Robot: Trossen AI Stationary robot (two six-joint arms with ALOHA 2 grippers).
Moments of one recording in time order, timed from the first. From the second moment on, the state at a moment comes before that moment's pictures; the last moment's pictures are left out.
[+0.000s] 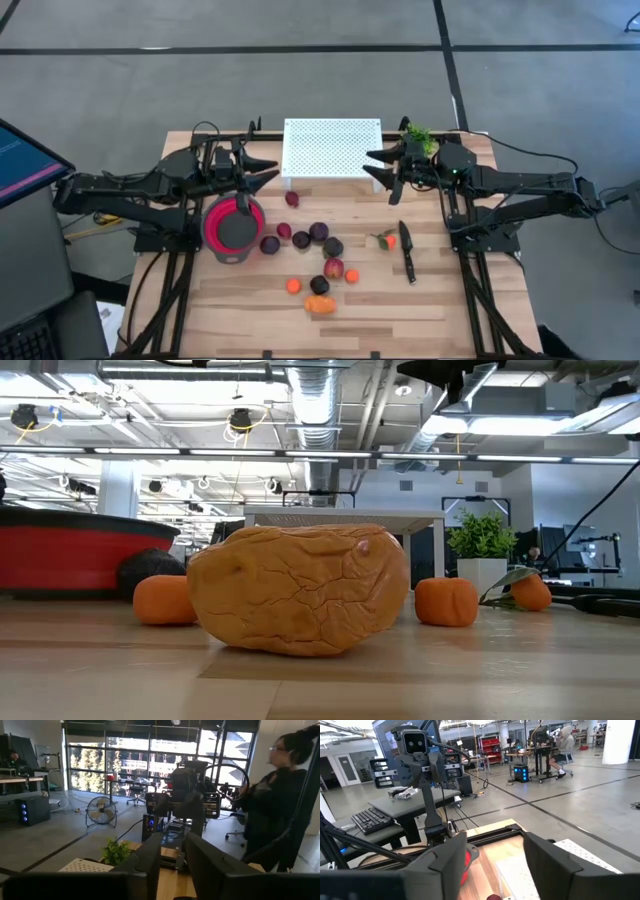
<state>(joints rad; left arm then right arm) 0.03 0.87 0.78 0.22 -0.21 -0.06 -0.13 0.97 0.79 0.19 0.13 0.15</state>
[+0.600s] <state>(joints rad) 0.03 0.87 0.78 0.22 -0.22 -0.06 -0.13 0.97 0.79 0.19 0.13 0.13</state>
